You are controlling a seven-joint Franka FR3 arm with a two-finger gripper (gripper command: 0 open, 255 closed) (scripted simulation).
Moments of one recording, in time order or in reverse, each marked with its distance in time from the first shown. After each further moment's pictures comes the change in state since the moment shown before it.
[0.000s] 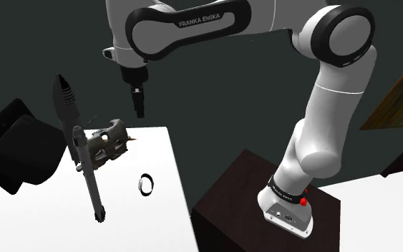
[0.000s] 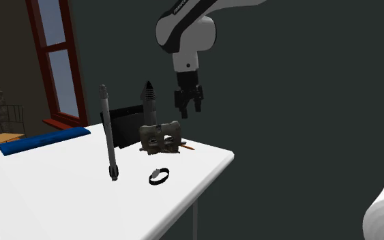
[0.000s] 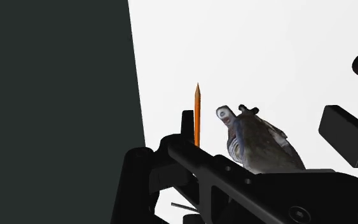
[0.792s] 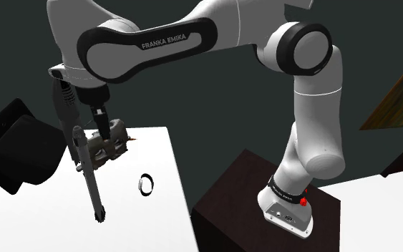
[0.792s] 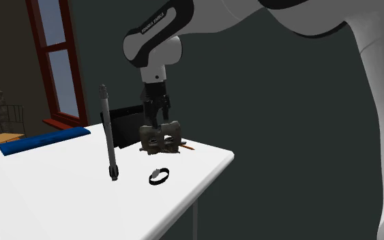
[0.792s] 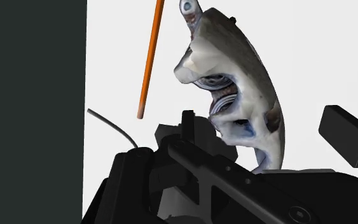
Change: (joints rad) arm 0.120 0.272 0.069 0.268 -0.085 0.011 -0.063
